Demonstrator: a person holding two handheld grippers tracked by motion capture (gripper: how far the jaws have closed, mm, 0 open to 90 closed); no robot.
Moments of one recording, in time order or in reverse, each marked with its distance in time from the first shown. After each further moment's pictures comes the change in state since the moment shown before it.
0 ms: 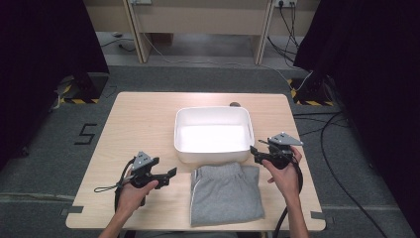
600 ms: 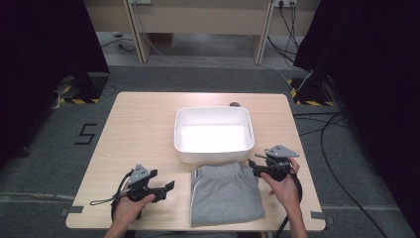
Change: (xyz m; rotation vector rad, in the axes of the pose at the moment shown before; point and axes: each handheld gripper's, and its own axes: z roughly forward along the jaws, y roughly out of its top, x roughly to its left) left arm -0.007 -0.031 -0.018 0.024 -0.027 -0.001; right arm 0.011 -0.031 -0.001 0.056 0.047 -0.060
